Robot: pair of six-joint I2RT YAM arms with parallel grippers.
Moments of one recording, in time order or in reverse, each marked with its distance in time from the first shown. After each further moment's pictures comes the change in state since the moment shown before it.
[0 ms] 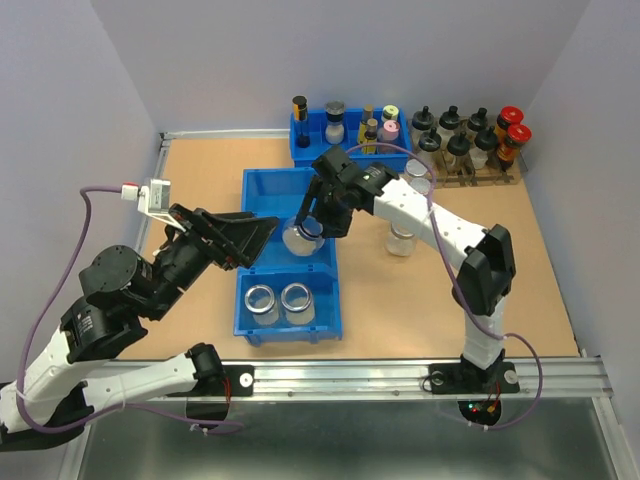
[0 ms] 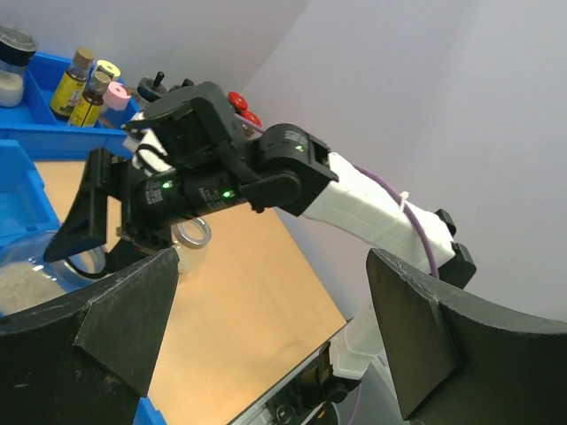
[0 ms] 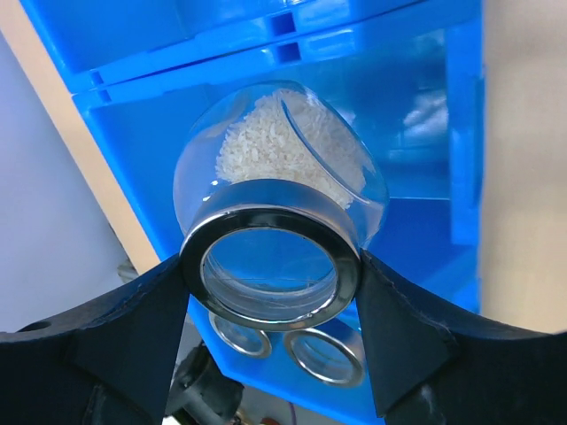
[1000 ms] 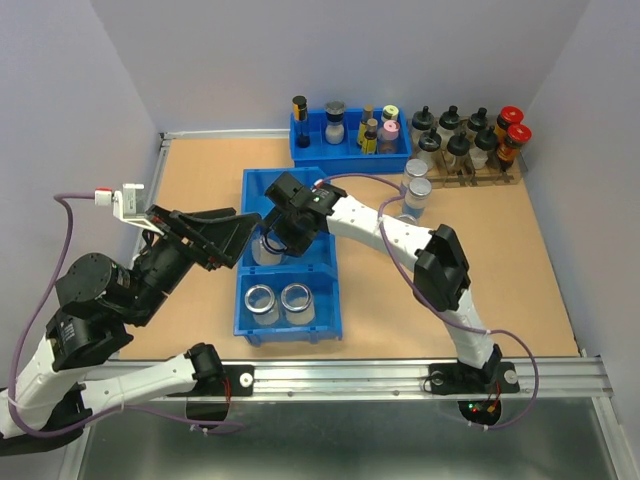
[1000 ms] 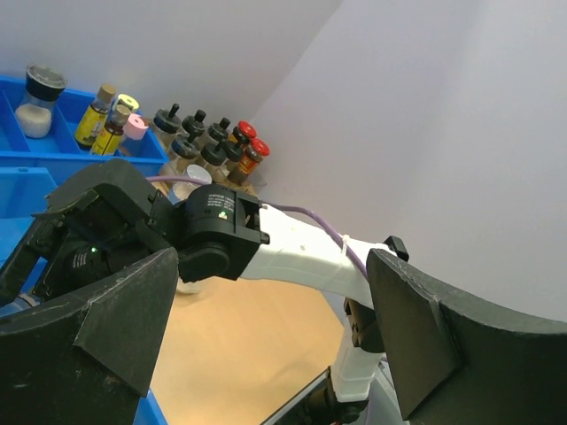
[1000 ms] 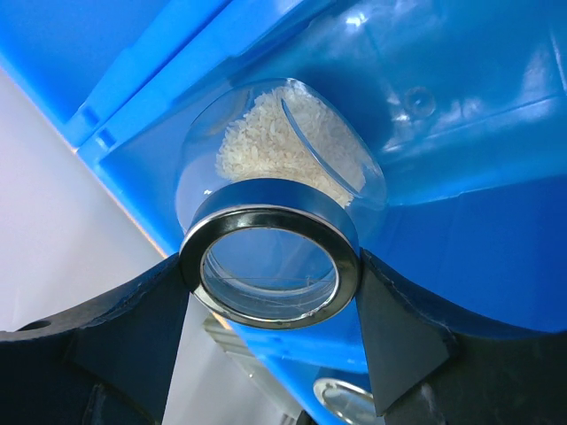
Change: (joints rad) left arm 0.000 -0.046 0.021 -0.006 -0.049 0.046; right arm 0.165 0.258 0.190 0.029 0.192 0.459
